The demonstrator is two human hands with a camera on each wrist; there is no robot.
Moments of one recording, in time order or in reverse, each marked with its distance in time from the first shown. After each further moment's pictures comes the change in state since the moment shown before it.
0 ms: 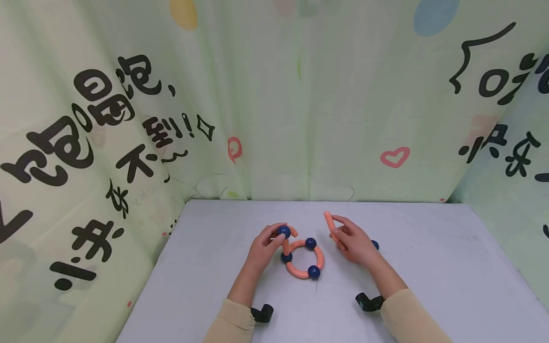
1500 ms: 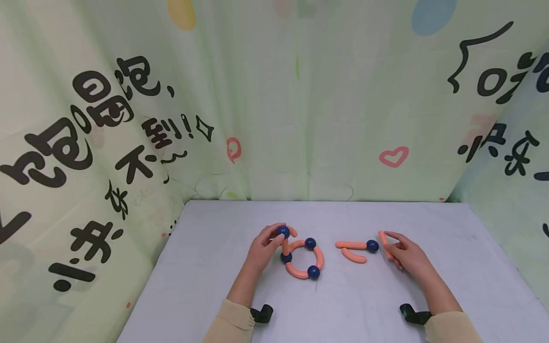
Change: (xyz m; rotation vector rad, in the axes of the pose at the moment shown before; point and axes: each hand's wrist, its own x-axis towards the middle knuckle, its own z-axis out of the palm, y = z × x) left_hand 0.001 -0.001 -0.001 0.000 -0.005 0.018; right_hand -0.037 0.077 -0.101 -0.223 0.125 0.164
